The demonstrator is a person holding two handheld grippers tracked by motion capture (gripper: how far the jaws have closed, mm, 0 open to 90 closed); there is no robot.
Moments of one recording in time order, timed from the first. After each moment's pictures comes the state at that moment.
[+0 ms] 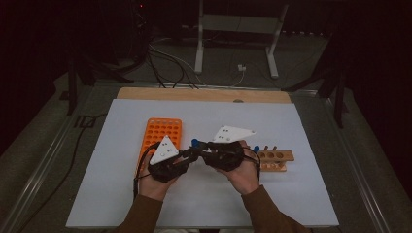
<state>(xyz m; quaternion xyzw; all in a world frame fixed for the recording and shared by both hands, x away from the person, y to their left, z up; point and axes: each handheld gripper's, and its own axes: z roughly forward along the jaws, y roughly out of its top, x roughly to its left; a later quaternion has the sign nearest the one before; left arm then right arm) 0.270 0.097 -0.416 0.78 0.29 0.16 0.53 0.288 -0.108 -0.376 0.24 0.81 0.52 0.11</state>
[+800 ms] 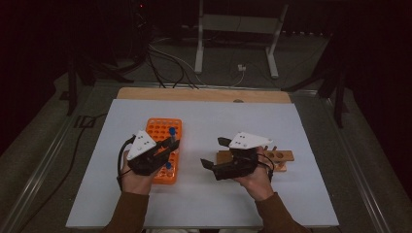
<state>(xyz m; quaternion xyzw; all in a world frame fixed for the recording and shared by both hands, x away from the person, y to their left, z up) 0.272 0.146 -0.401 0.74 0.34 0.22 0.54 0.279 -0.143 -0.391 0.28 0.80 0.52 0.12</state>
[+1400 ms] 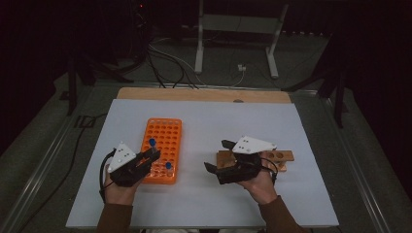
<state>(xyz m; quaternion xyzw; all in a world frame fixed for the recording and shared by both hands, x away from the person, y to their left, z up) 0.254 0.186 -0.441 0.73 0.38 0.22 0.52 0.272 -0.151 -0.396 0.28 0.80 0.52 0.13</state>
